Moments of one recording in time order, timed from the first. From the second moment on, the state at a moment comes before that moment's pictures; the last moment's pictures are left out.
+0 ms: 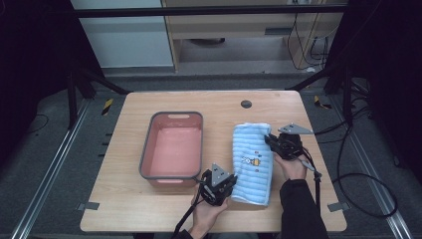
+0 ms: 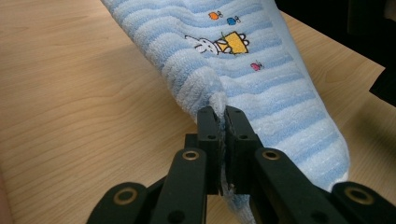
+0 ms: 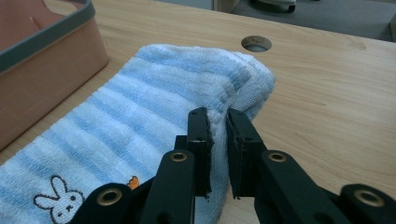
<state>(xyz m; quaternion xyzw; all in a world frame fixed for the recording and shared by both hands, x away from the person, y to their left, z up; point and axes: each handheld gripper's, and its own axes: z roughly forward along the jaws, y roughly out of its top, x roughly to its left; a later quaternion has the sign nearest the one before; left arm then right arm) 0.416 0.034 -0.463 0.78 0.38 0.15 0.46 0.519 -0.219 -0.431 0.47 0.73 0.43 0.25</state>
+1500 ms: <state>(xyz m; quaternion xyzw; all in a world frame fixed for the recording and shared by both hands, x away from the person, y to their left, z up) 0.405 0.072 -0.381 0.76 0.35 0.21 0.51 0.510 -0.179 -0.347 0.43 0.70 0.48 0.31</state>
